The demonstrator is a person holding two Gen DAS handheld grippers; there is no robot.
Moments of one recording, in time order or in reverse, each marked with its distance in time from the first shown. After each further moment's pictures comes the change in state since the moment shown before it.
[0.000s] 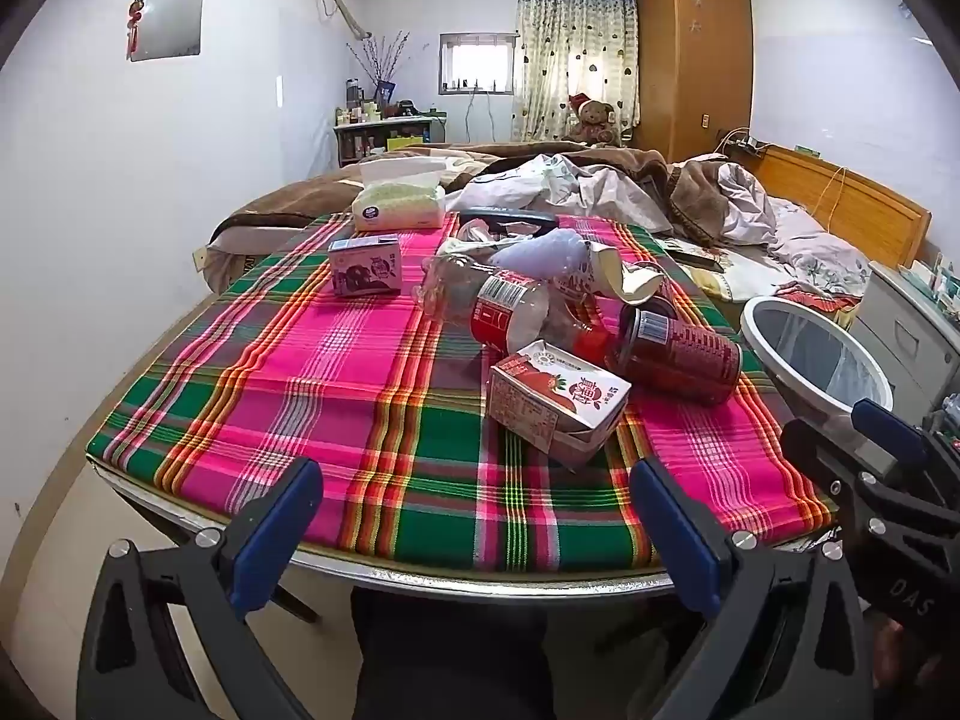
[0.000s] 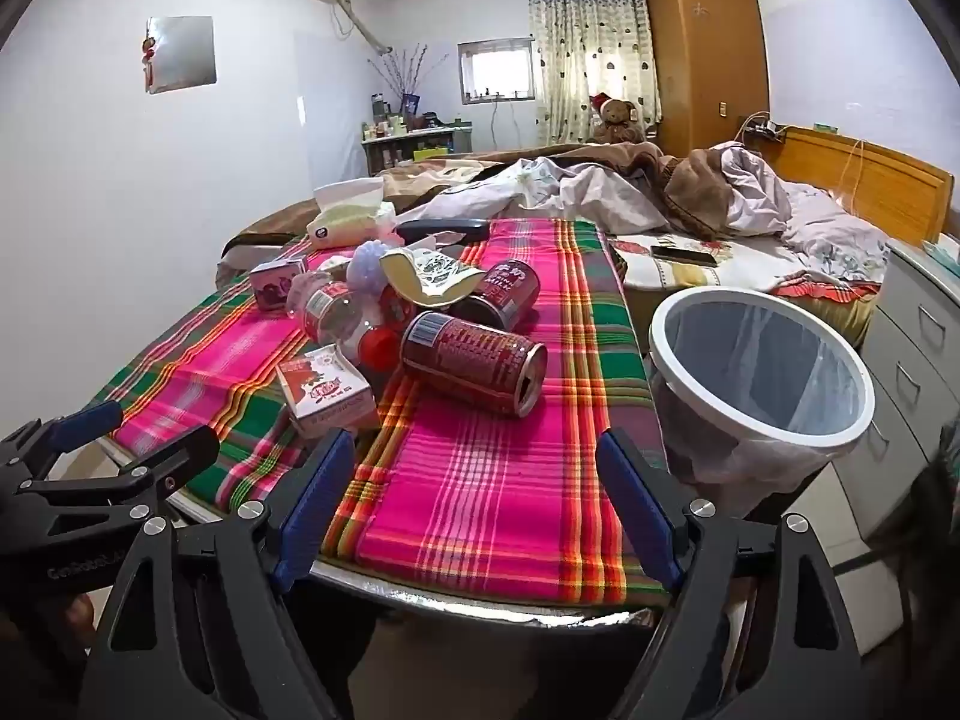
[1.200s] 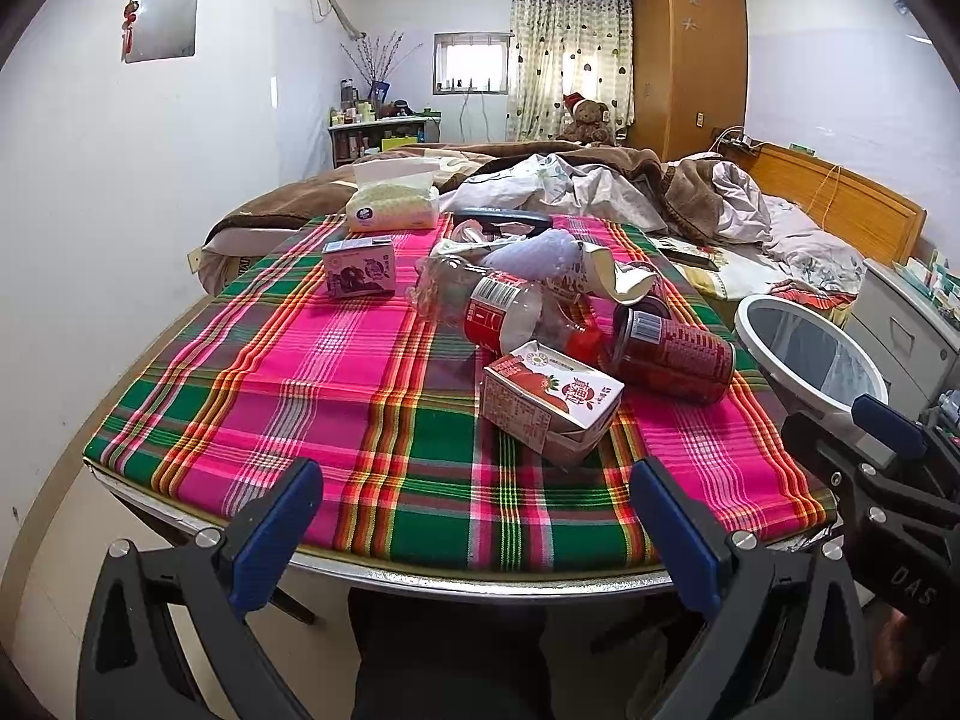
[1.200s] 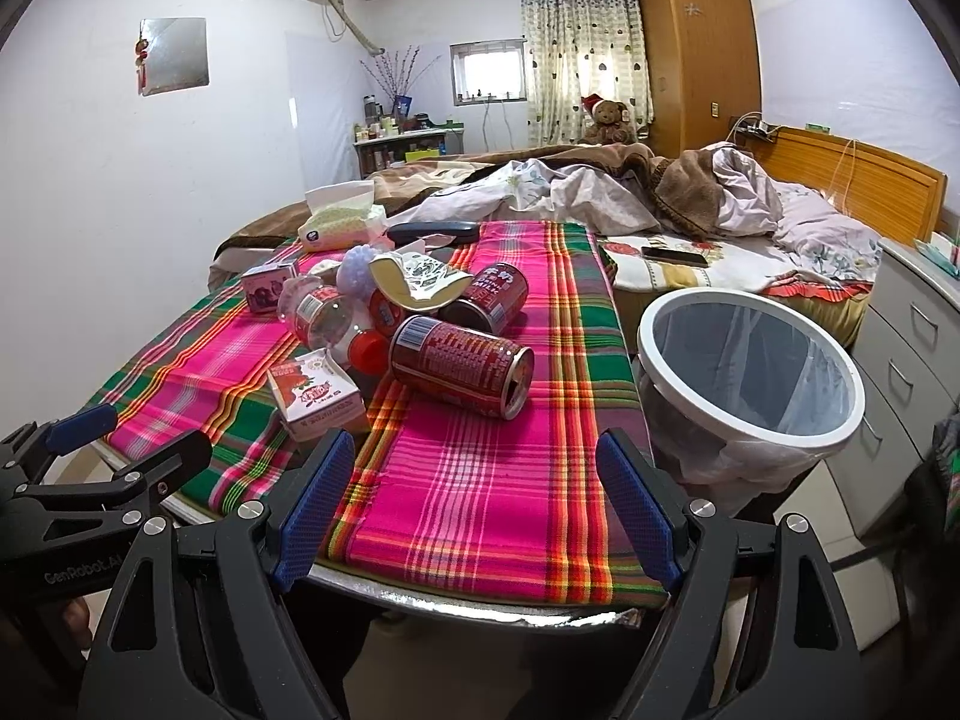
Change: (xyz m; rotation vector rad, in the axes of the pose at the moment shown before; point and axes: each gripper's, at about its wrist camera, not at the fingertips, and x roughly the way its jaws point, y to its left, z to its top) left arm 0.002 0.001 0.002 0.005 0.007 -0.012; right arm -0.004 -0.004 0.001 0.013 -0.008 -0.010
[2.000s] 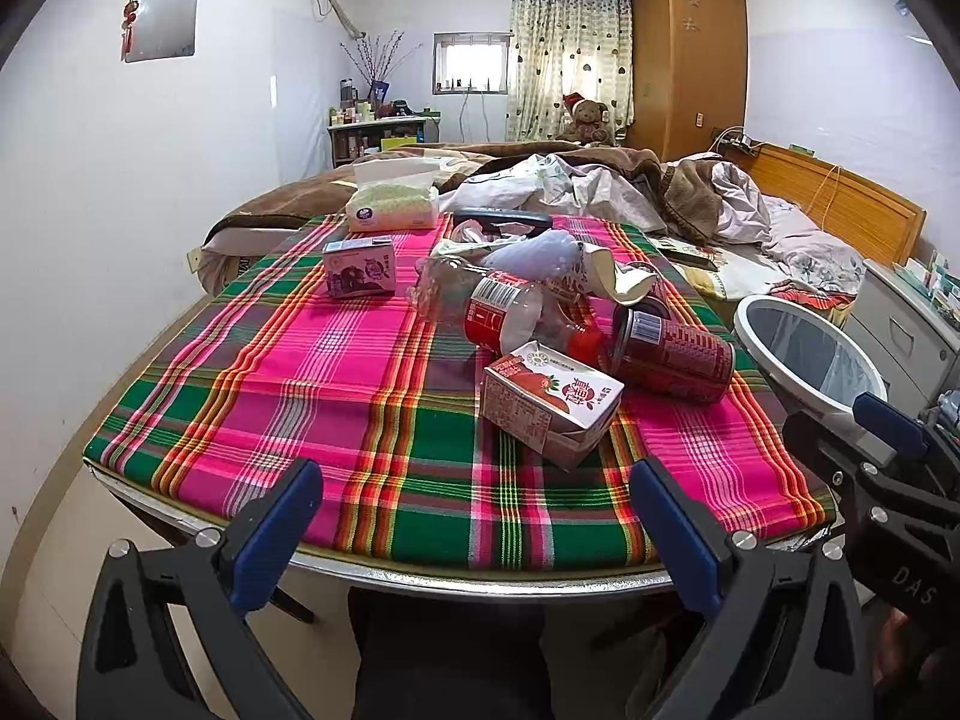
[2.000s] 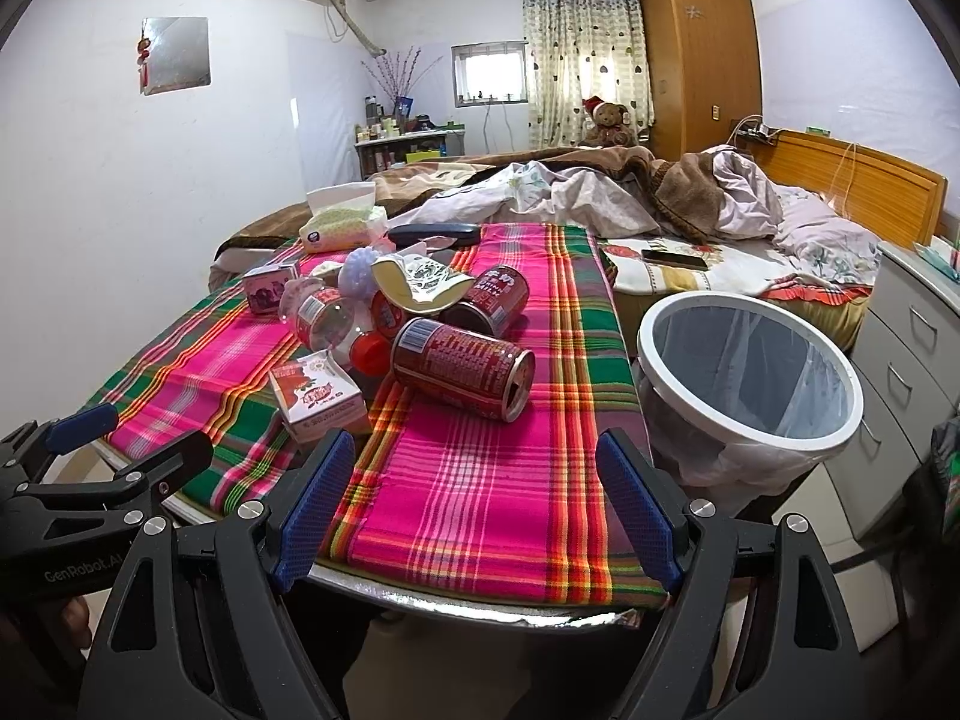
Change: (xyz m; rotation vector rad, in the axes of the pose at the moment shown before) left arm 0.000 0.000 0.001 0.000 0.001 -0.001; right arm -0.003 -0.001 0.000 -0.005 -0.005 -0.001
